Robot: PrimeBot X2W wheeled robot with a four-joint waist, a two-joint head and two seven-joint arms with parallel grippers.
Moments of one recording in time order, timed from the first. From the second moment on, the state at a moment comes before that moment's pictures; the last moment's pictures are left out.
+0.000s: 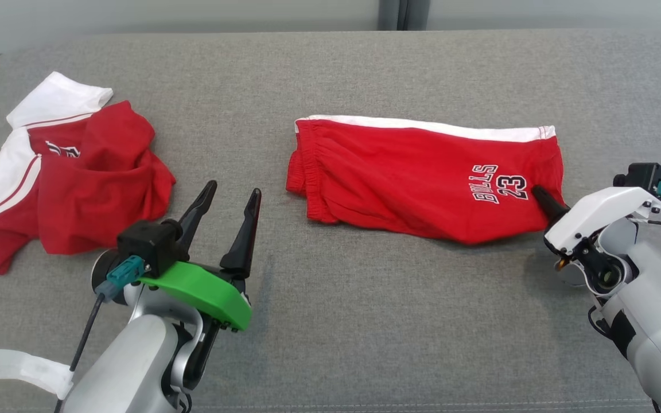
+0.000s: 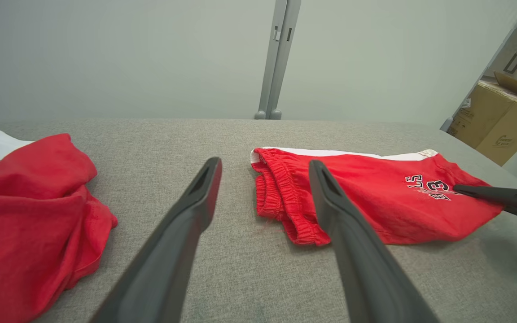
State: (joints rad) left arm -0.36 0.23 -0.60 0.16 -0.65 0.11 -0.20; right arm -0.59 -0.27 0.49 0.91 1.13 0.12 0.05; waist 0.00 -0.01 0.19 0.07
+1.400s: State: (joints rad) left arm -0.28 0.24 -0.58 0.05 -0.63 0.12 -0.20; right arm -0.48 -0.34 0.45 0.79 1.05 0.10 -0.24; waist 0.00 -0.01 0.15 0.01
